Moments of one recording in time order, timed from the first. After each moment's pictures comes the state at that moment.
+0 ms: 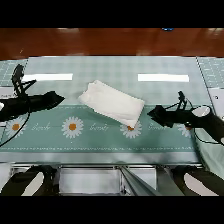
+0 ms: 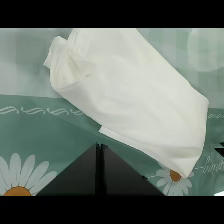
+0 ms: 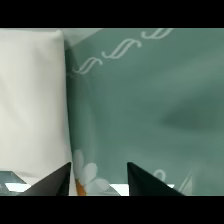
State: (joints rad) left arm 0.07 -0.82 0.67 0.81 -0.91 -1.35; right arm -0.01 -1.13 0.50 -0.65 0.77 1.46
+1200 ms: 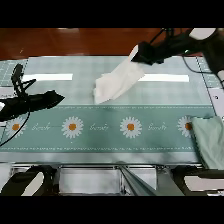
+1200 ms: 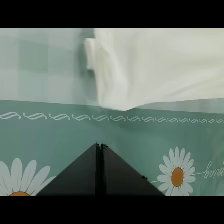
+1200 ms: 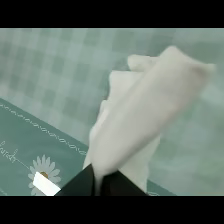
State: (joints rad) left arm 0.07 -0.82 0.67 0.81 -0.89 -1.35; right arm 0.17 -1.54 1.73 -0.89 1.23 1.51
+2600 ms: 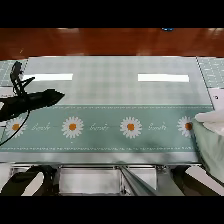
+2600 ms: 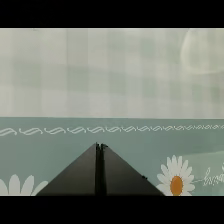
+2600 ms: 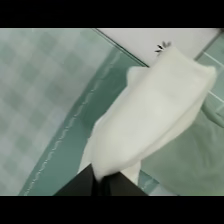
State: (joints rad) left arm 0.07 -0.82 0.67 0.77 -0.84 -1.28; right arm -1.06 -1.10 1.74 -1.25 1.85 1.75
